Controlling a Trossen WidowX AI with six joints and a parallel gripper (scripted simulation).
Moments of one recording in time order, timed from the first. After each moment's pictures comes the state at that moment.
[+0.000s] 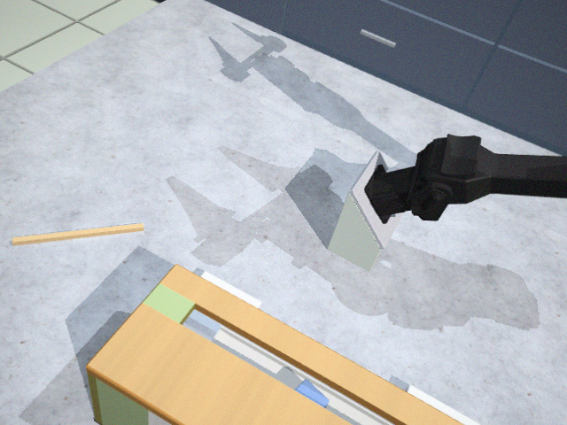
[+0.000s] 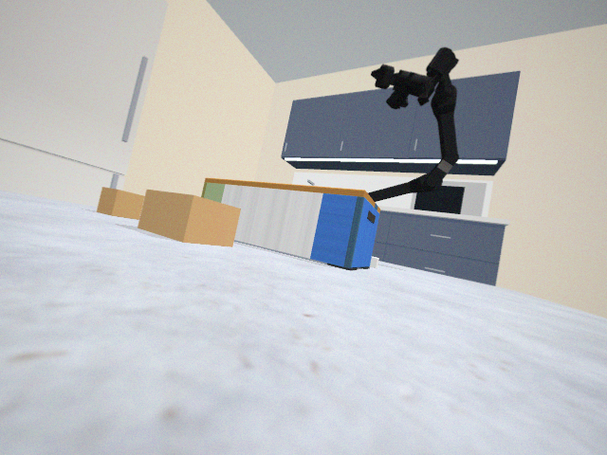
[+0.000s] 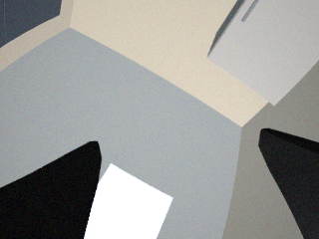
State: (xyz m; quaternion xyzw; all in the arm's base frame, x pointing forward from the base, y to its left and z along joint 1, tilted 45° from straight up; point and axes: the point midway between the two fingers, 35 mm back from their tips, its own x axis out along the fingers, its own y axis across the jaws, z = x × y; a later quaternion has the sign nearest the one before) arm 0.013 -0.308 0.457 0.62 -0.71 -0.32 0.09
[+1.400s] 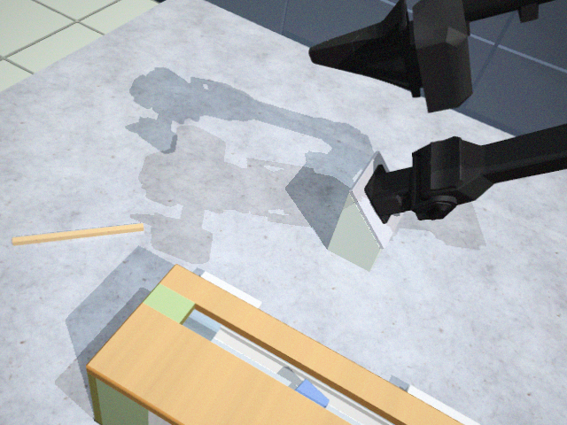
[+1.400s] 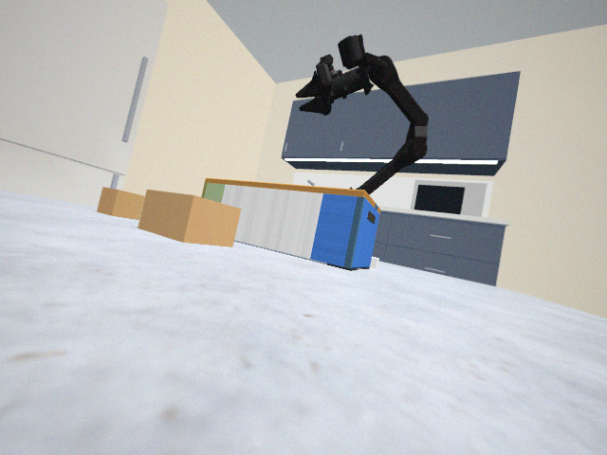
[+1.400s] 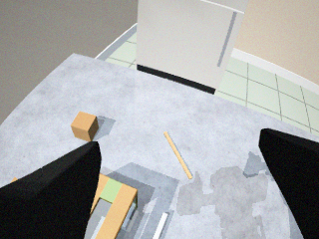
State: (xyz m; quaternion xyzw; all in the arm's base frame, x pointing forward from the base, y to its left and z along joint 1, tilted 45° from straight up) arm 0.215 -0.290 0.213 0.39 0.43 -0.41 0.70
